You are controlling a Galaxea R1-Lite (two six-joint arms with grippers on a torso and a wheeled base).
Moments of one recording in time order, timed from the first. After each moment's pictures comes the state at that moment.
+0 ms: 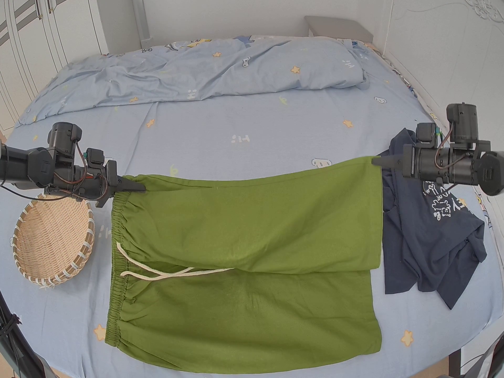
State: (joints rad) left arm 0.10 1.97 -1.37 0.15 -0.79 -0.25; right arm 0.12 1.79 -1.17 -0.18 0.59 0.13
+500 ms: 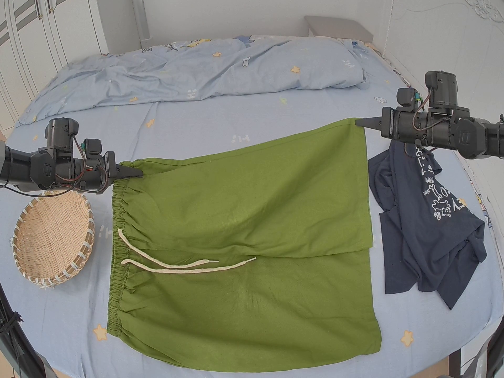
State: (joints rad) left arm 0.12 2.01 -1.38 -0.04 -0.79 -0.25; right arm 0.15 1.98 -1.58 -0.08 0.54 0.12
